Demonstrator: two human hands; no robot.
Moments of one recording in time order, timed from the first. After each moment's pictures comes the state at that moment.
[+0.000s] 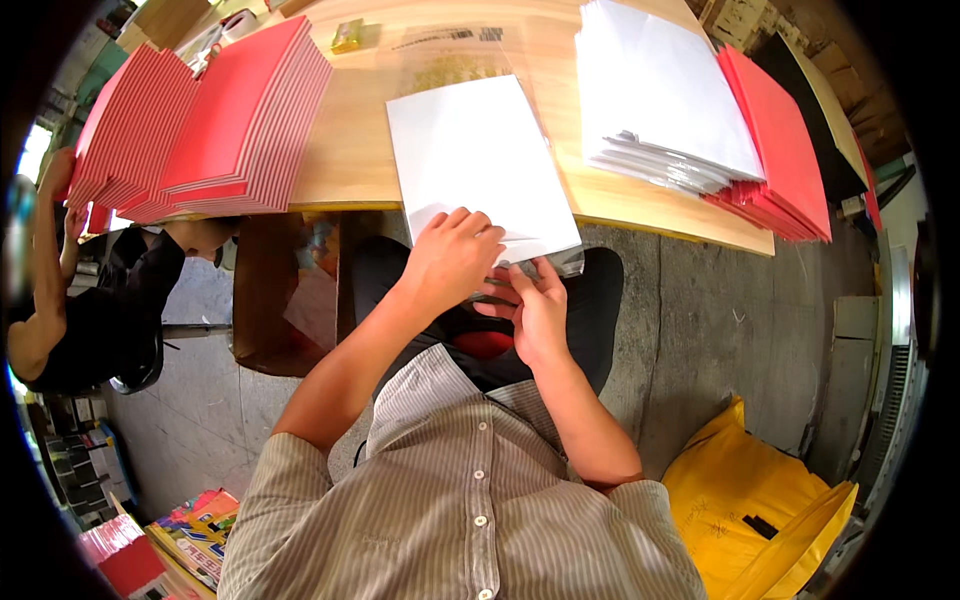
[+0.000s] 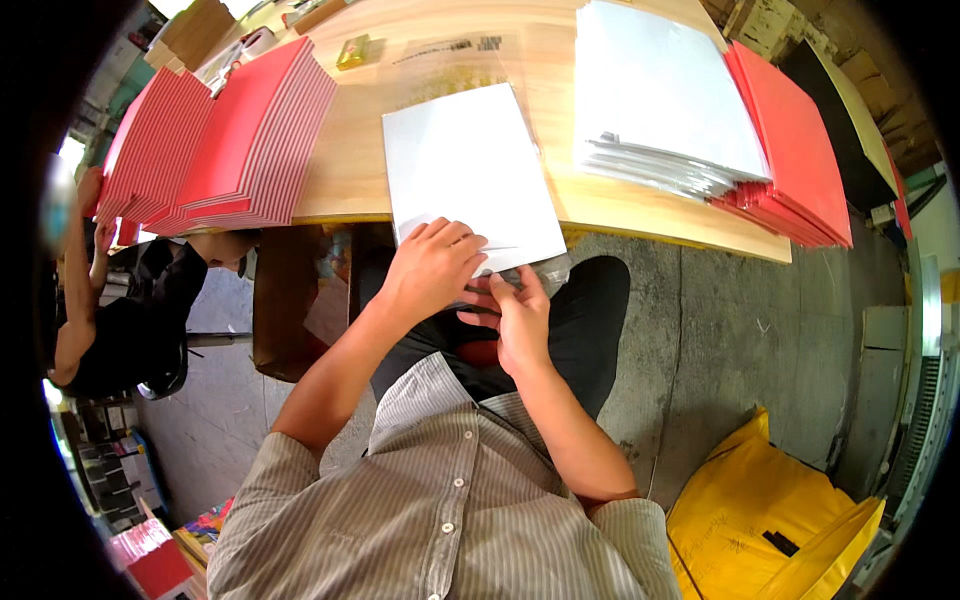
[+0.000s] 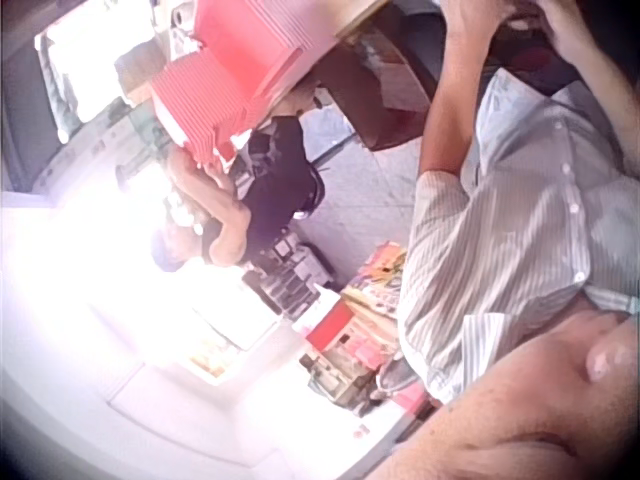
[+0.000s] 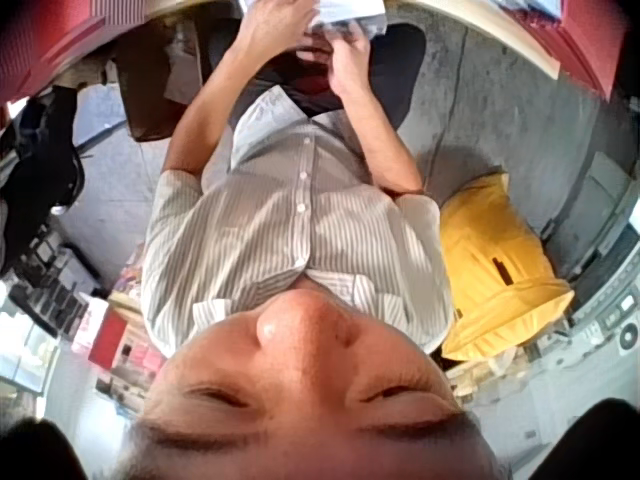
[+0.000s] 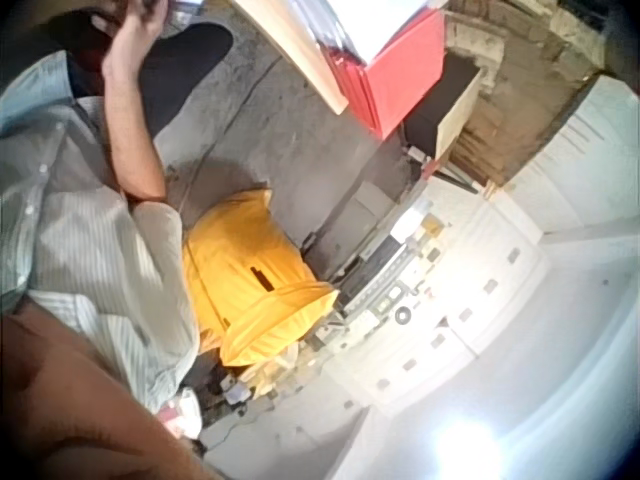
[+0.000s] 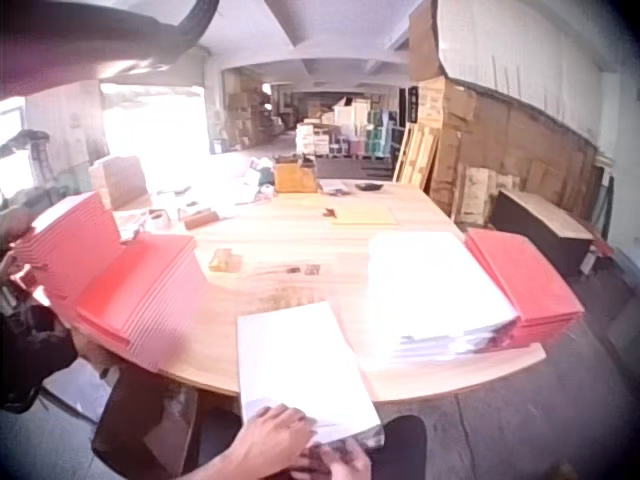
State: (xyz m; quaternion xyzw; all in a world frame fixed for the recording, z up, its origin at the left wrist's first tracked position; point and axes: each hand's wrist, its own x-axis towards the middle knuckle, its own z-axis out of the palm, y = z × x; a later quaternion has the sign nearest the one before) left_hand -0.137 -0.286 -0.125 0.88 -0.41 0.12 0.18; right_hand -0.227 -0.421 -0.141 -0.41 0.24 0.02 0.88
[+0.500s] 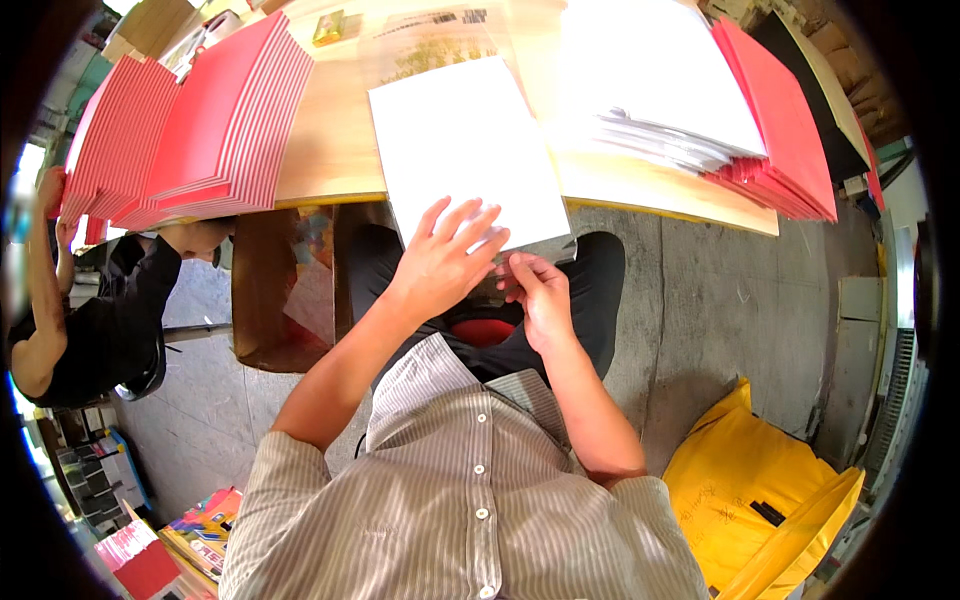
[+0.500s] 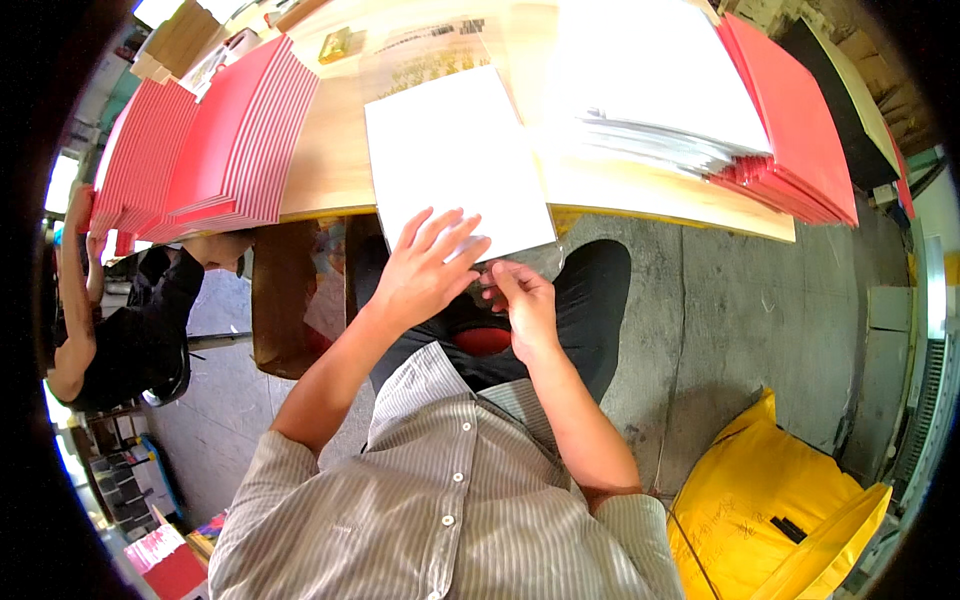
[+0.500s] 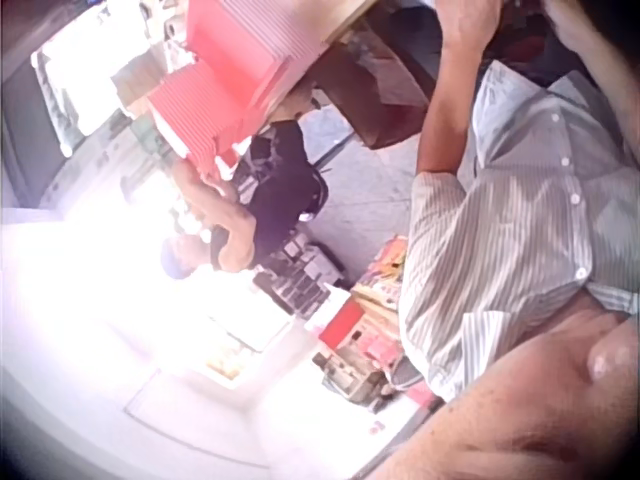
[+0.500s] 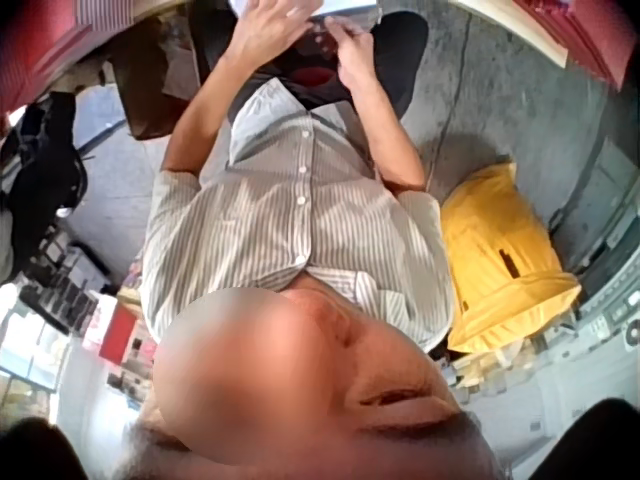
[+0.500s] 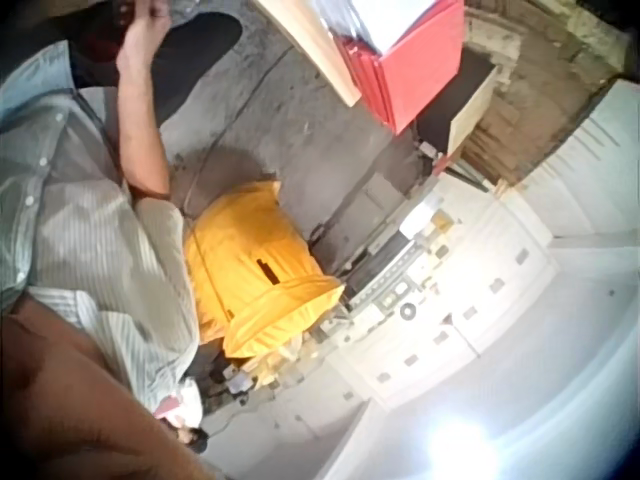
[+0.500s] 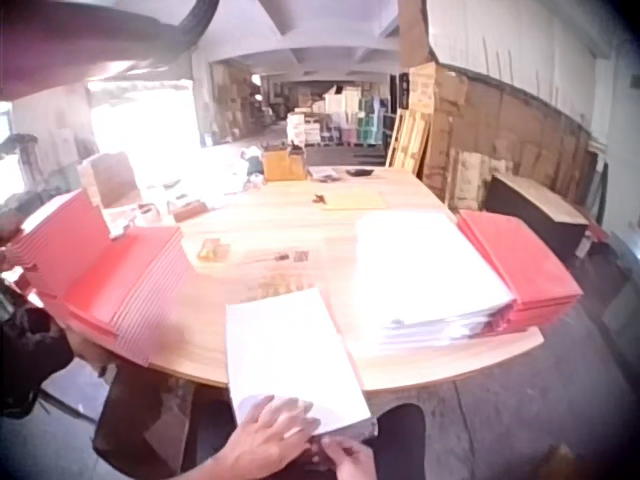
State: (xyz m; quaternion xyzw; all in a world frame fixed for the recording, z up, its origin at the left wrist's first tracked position) left_hand -0.155 -0.284 -0.130 0.87 -0.46 0.13 0.16; right_hand -0.237 -0.446 -0.195 -0.47 0.24 0.02 0.85
